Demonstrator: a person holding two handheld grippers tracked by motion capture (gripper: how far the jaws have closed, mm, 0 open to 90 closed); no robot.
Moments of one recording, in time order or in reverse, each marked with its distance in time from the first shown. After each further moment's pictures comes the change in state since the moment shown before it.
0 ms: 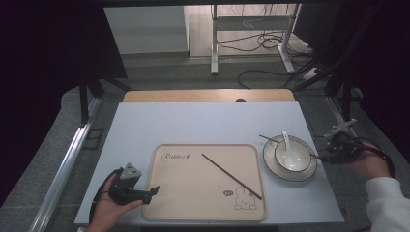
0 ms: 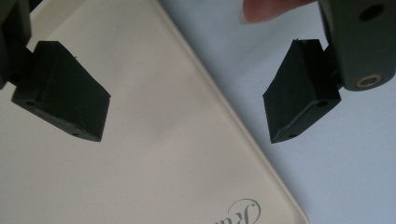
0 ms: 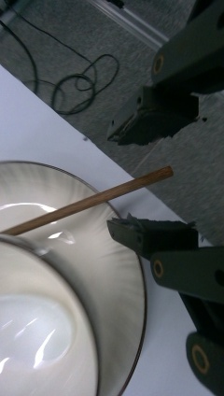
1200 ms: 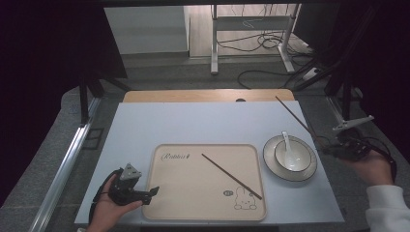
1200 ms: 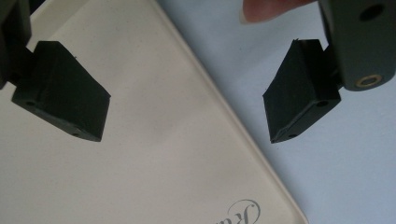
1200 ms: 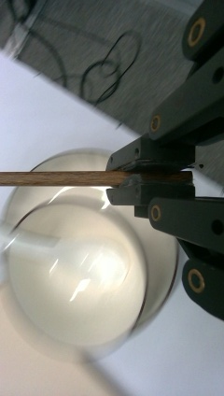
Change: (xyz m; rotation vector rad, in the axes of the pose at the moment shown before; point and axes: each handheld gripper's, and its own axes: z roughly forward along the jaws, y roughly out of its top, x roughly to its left) left arm -0.001 -0.001 -0.001 -0.001 0.006 0.004; right arm 0.017 0.005 -0.045 -0.214 0.054 0.147
